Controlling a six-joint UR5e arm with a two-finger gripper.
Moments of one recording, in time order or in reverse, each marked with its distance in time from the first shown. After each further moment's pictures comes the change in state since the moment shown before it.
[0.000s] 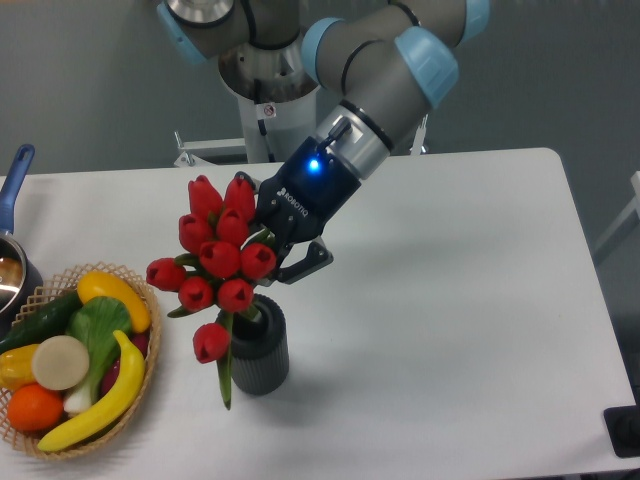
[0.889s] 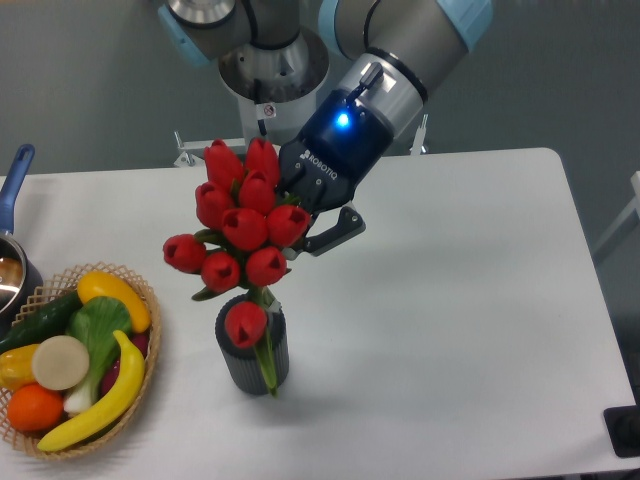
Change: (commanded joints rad) arm 0.047 0.026 0.068 0.000 0.000 -0.132
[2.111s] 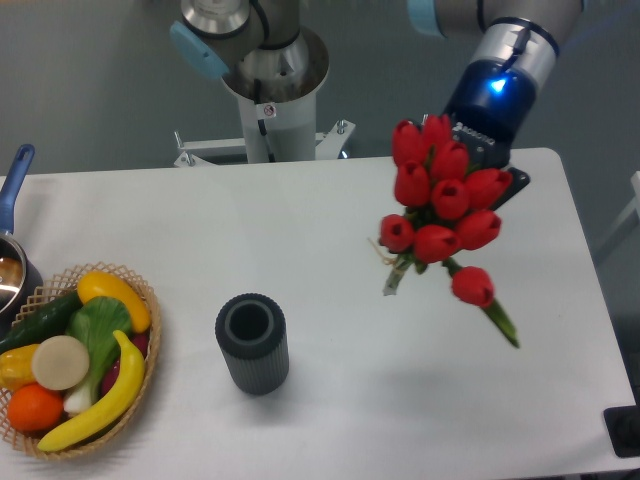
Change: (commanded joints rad) arm 0.275 -0.015 -0.086 0.002 -0.054 0.106
